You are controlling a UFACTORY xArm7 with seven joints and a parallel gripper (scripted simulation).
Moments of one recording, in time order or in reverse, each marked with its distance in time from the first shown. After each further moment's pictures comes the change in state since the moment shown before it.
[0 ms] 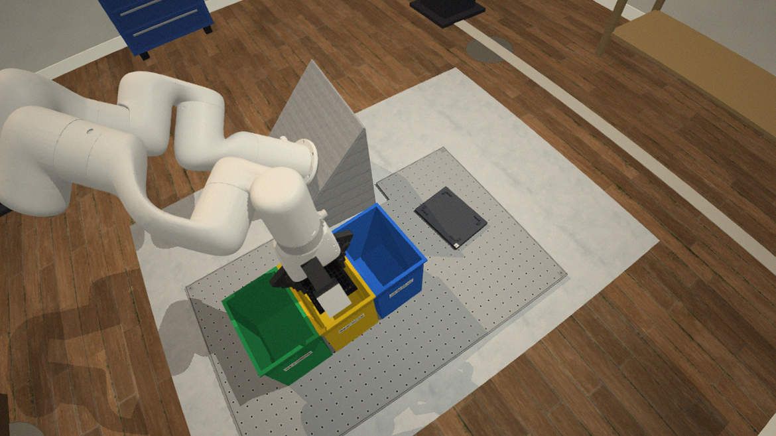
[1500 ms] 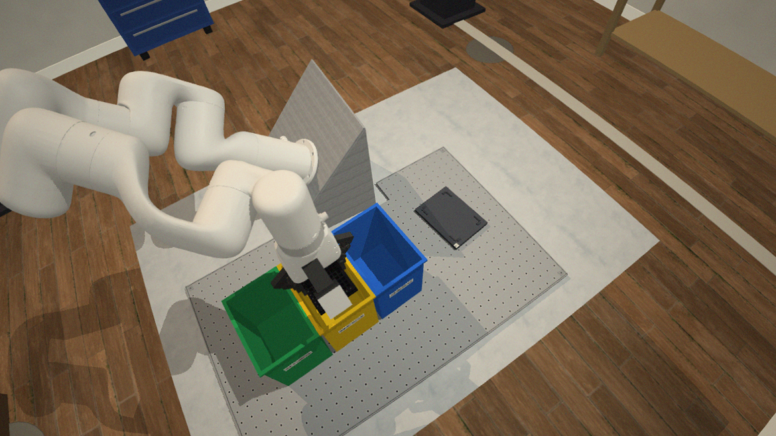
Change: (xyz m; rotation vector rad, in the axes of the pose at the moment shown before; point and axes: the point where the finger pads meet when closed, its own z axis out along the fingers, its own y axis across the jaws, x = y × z) arm 0.000 0.000 0.007 0.000 0.000 0.000
